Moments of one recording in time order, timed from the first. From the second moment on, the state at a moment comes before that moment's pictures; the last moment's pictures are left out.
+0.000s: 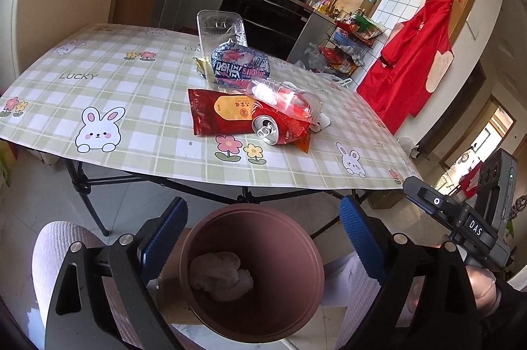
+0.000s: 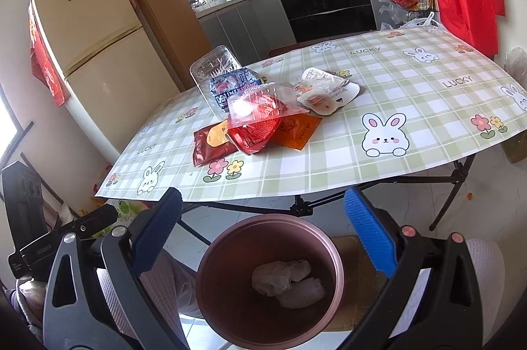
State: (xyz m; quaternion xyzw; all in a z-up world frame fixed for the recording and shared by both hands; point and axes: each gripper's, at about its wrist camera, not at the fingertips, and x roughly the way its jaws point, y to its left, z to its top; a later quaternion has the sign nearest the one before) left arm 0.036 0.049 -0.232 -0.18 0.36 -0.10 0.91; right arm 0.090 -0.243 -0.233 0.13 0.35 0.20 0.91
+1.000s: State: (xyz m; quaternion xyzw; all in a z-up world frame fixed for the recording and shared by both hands) left arm 0.110 0.092 -0.238 -0.16 0.35 -0.04 0.92; right arm 0.272 -0.164 -0.252 -0.05 0.38 0.28 0.88
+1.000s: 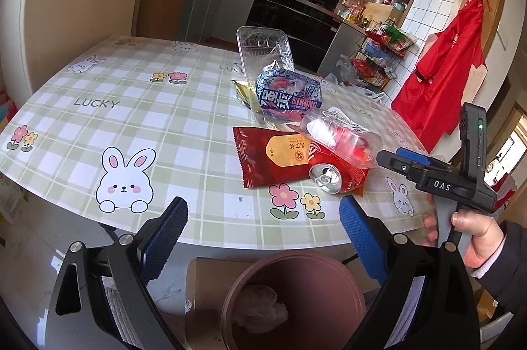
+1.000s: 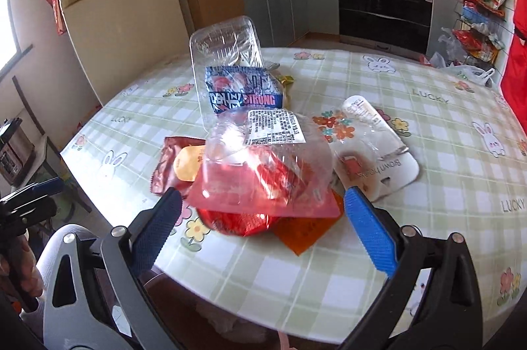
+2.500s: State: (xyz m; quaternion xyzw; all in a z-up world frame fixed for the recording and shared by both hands) left arm 0.130 0.102 -0.271 -0.21 0.37 -0.03 0.91; right arm 0.249 -0.070 -0.255 -0.54 0.26 0.37 0.71
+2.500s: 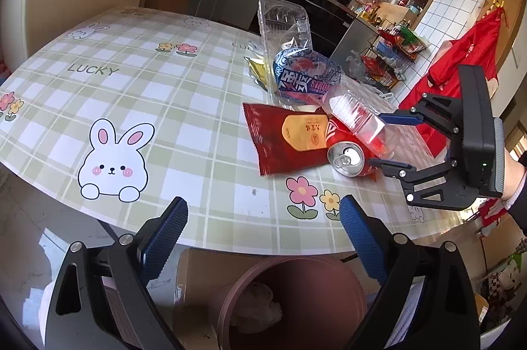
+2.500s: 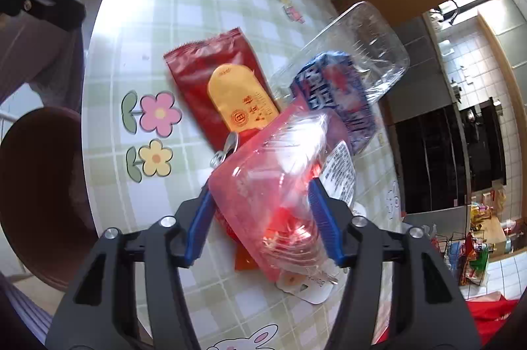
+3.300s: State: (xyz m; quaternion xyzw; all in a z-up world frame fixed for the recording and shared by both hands) left arm 0.160 0.080 -0.237 -0.16 0.35 -0.08 0.92; right arm 0.252 -0.219 -0.174 0.05 0.28 0.29 0.91
